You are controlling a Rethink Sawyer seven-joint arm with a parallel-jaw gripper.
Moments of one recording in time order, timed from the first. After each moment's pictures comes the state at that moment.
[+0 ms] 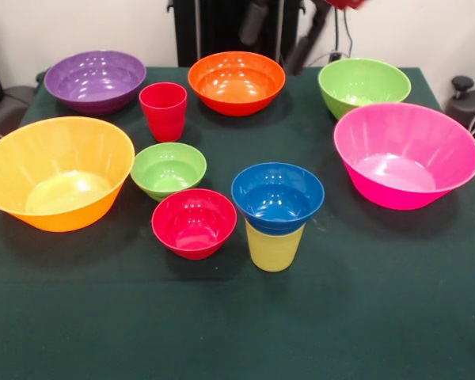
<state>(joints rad) 0.21 -0.41 -0.75 1.13 0.42 0.90 2.15</state>
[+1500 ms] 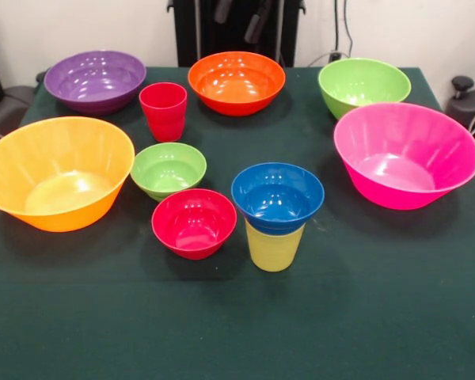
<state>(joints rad) 0.22 -0.72 -0.52 1.94 0.18 0.25 2.15</state>
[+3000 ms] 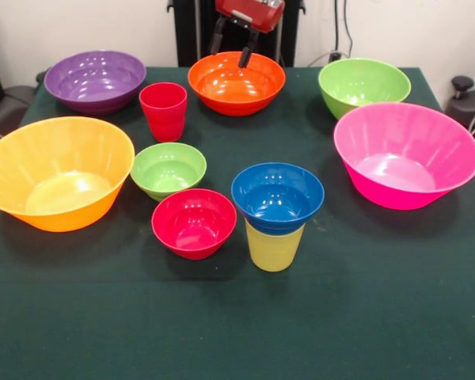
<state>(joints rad) 0.07 -0.56 -0.41 2.18 -0.12 -0.25 2.15</state>
